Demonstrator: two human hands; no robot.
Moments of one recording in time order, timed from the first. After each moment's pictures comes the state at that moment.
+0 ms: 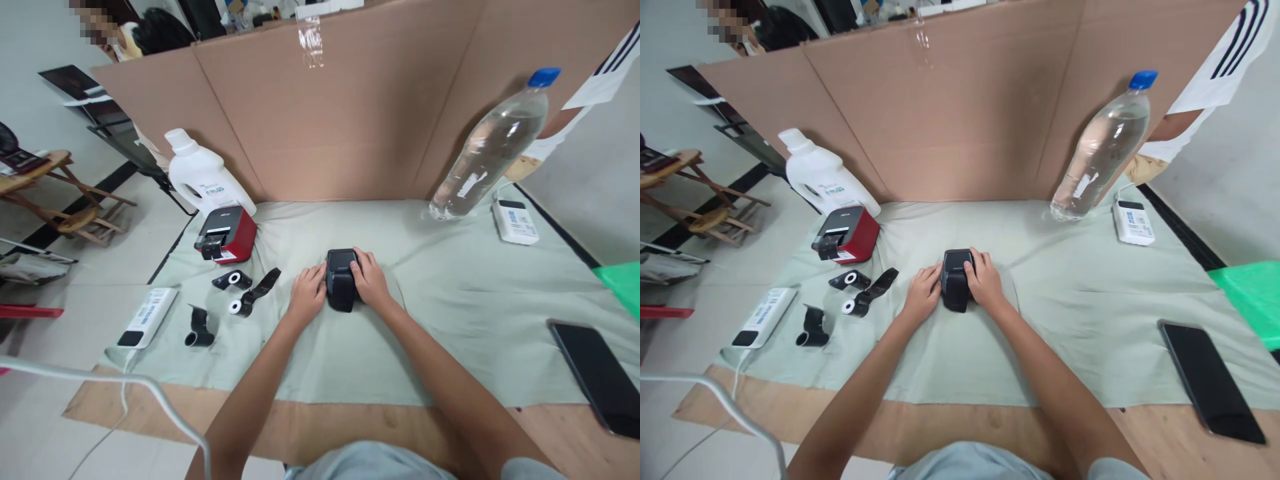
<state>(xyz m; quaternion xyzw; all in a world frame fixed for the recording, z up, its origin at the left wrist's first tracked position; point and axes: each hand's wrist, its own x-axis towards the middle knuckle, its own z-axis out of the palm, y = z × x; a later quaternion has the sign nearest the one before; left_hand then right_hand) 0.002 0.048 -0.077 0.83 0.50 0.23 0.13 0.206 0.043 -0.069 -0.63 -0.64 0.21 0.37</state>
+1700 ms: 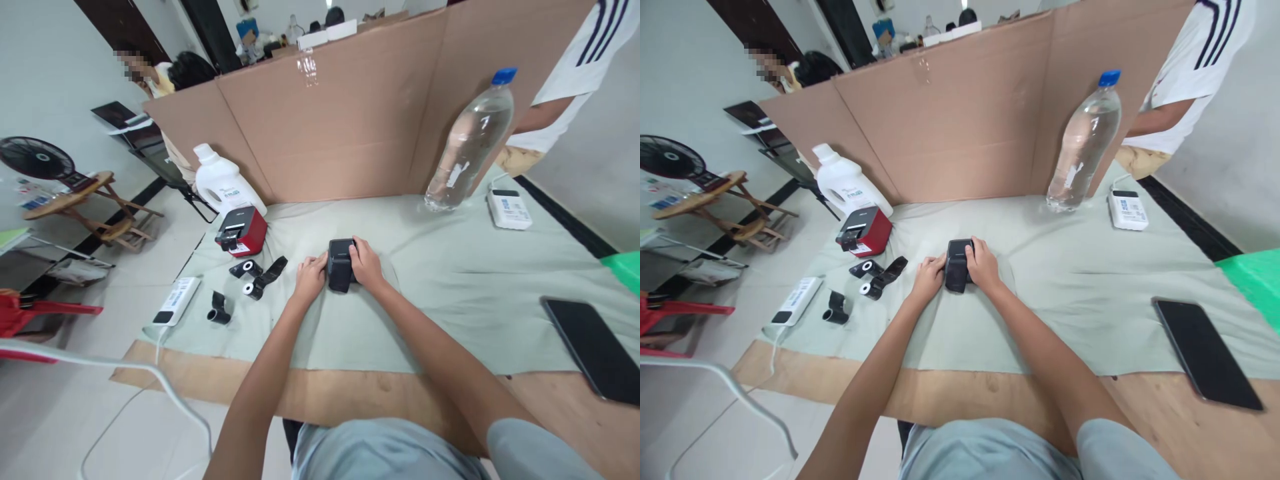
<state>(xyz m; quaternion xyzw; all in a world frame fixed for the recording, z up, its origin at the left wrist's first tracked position) 0.006 0.047 -0.073 0.82 0.54 0.17 0.11 0.200 0.050 -0.079 -0.61 -0.63 0.16 0.45</state>
